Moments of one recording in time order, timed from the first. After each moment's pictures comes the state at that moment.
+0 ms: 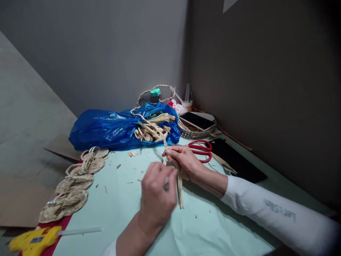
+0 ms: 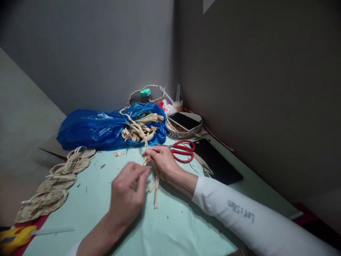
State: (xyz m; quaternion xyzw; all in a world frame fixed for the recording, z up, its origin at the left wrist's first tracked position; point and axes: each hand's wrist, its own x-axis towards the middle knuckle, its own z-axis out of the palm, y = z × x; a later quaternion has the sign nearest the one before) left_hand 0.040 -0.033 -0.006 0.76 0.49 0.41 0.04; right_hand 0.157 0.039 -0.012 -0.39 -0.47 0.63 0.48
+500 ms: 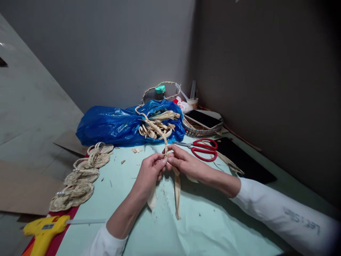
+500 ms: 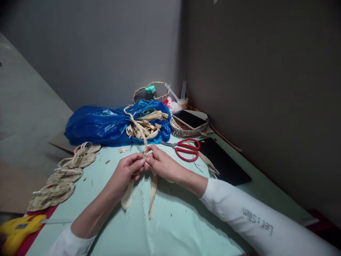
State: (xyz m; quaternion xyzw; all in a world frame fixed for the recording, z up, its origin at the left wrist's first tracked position) left_hand 0.015 -0.002 0.001 0.51 0.51 0.43 0.55; right_hand 0.166 0.031 -0.008 -0.30 -0.70 0.55 0.35
